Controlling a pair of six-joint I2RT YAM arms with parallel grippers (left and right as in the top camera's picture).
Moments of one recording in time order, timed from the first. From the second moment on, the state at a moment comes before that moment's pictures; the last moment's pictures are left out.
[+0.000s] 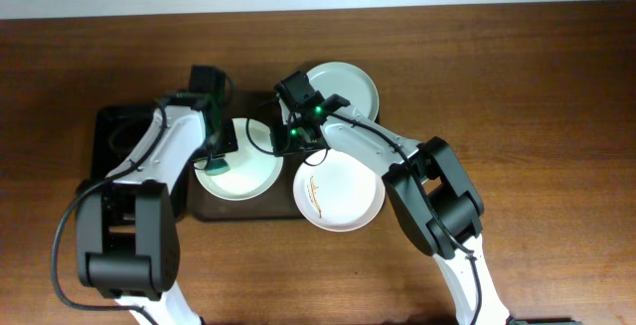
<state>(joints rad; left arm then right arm) -0.11 1.91 1.34 -0.84 -0.15 -0.29 0.62 2.31 1.71 -0.54 -0.32 0.46</state>
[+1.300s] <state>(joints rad) 0.05 1.76 1.65 -1.14 0.01 -0.20 0.91 1.95 1.72 -0.79 0.91 0.33</state>
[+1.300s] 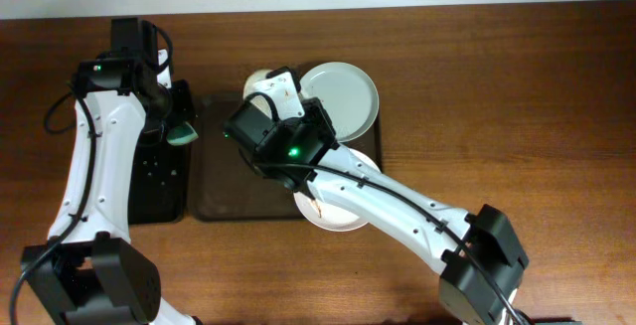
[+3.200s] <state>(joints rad) 0.05 1.76 1.65 -1.14 0.01 -0.20 0.95 1.95 1.72 -0.87 1.14 0.27</state>
